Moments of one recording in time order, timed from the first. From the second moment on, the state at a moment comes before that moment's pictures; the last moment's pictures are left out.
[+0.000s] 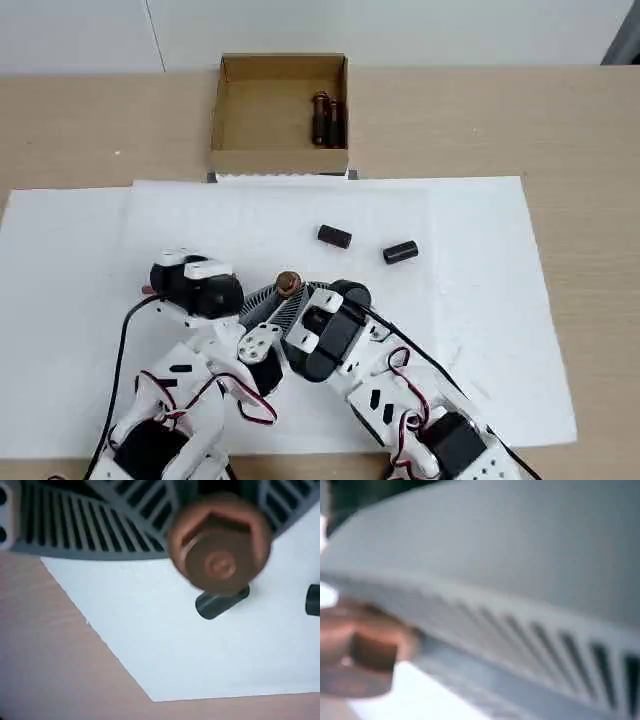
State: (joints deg) left arm 32.7 -104.0 83.6 51.6 29.1; right arm -42.1 -102.9 86.2 41.8 14.5
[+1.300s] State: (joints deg) left arm 25.5 -103.5 75.4 52.6 19.1; right arm -41.7 -103.0 86.0 41.8 14.5
